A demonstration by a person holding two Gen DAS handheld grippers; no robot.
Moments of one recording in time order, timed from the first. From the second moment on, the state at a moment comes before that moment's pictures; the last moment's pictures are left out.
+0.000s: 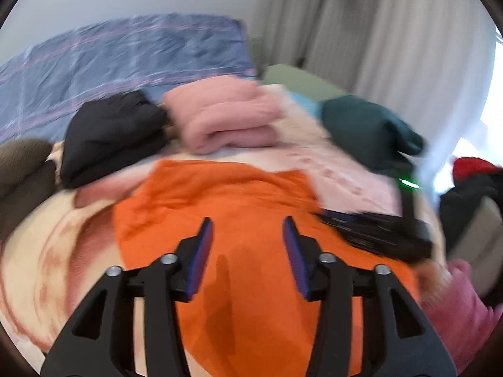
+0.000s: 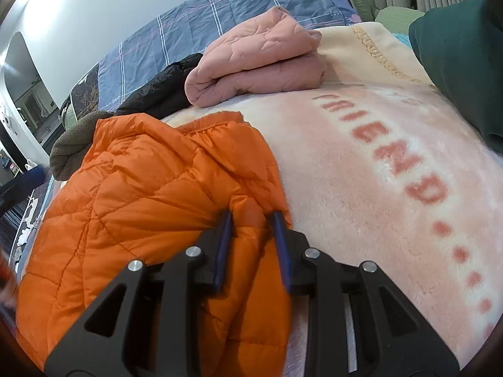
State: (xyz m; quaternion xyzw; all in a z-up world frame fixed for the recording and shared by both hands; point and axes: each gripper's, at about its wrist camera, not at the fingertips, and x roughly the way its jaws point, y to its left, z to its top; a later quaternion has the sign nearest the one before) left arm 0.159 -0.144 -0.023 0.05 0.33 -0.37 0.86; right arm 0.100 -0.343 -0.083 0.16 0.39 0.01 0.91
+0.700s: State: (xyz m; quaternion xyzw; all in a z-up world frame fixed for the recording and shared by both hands) left arm 0.117 -0.176 -0.080 0.17 0.35 -0.35 0.85; right arm -0.038 -0.293 -0.058 0.16 0.41 0.10 0.89
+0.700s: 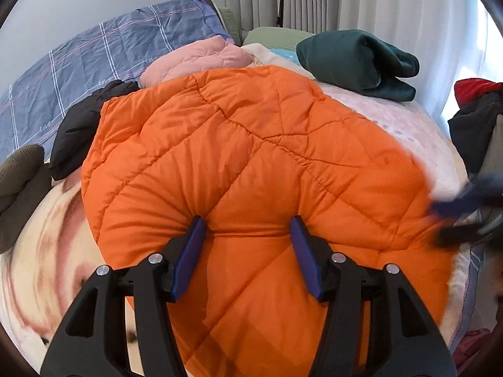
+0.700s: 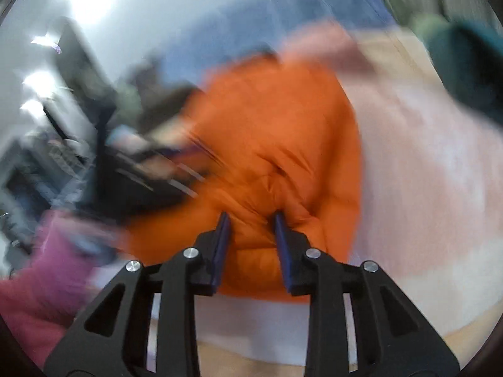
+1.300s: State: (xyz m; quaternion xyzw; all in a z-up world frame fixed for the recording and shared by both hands) left arm 0.102 -0.169 -0.074 0.17 0.34 -0.34 0.86; right arm -0.037 -0.296 -0.075 0.19 0.41 0.08 0.89
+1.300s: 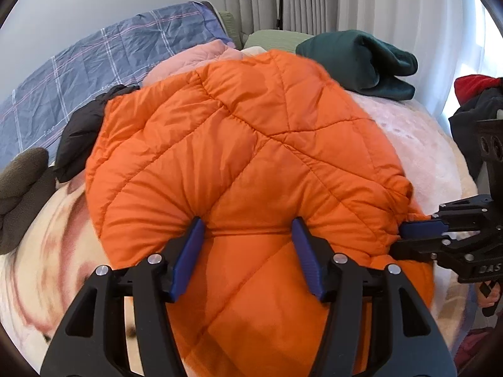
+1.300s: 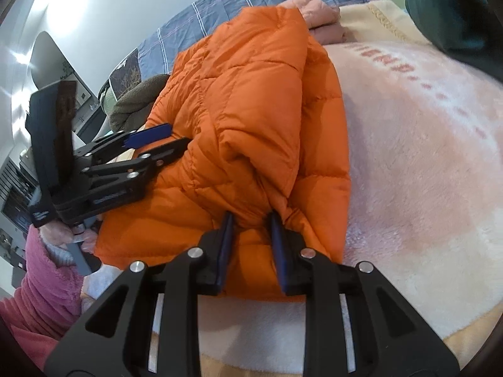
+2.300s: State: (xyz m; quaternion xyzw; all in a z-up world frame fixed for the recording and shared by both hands) left arm 0.007 -0.116 -0.121 0.23 0.35 -0.27 0.87; right arm -0.041 -0.319 -0.089 0.21 0.42 0.02 0.88
